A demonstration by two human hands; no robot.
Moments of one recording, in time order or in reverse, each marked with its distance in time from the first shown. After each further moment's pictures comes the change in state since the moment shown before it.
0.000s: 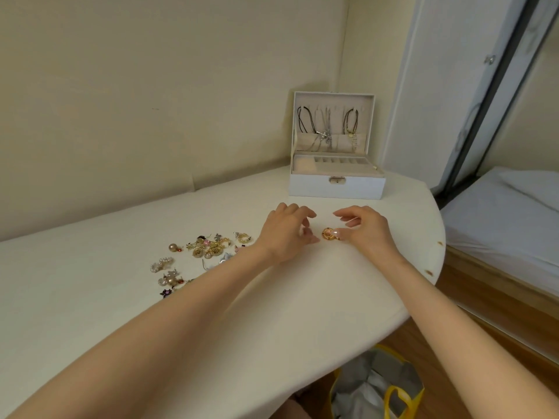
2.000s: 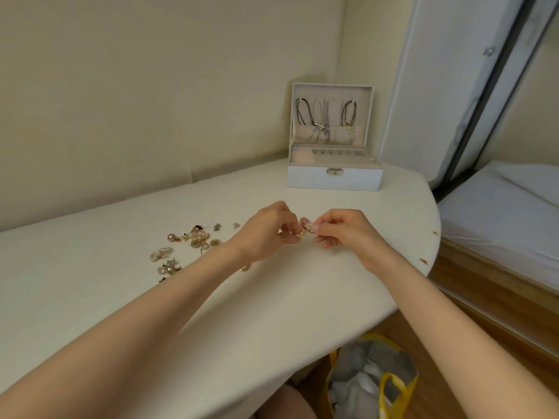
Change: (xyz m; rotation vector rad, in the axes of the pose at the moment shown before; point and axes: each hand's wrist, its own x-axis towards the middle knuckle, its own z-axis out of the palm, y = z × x) left_hand -0.036 0.002 -0.035 -0.074 -0.127 0.061; right_hand -0.032 -0.034 0.001 0.459 -0.296 0.164
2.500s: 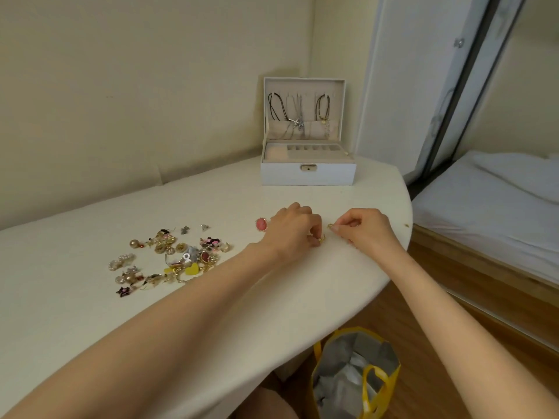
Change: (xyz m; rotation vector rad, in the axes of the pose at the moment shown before) left_hand 0.054 0.053 0.058 0.243 -0.008 0.082; right_hand -0.001 0.033 -0.067 -0.398 0.304 -0.035
